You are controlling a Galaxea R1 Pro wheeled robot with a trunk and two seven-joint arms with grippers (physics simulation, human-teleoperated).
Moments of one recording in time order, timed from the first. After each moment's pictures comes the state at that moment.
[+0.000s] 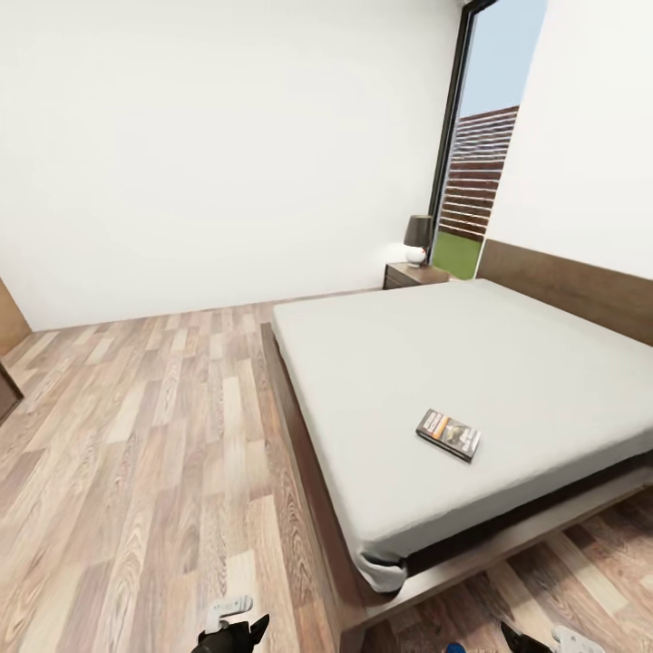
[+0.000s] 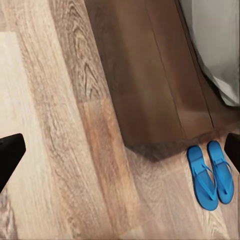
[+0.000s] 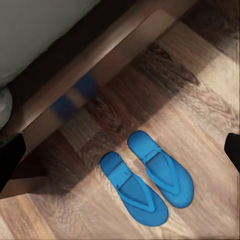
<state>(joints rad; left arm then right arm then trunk) -0.48 -0.01 0.38 -0.02 -0.13 -0.23 -0.38 -0.46 -0.28 -0.14 0.08 -0.41 -0.31 0.37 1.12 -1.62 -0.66</state>
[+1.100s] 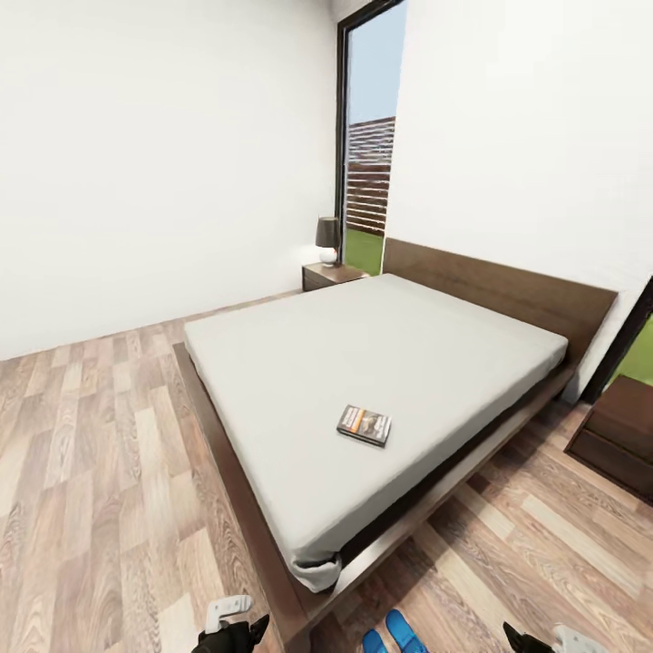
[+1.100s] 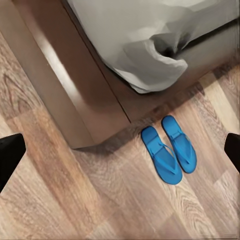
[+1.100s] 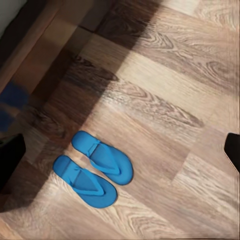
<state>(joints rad) -0.48 -0.01 0.38 -0.02 -0.13 -0.23 -0.38 -0.46 -0.29 -0.14 0.08 -0.41 -0.31 0.37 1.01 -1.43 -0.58</state>
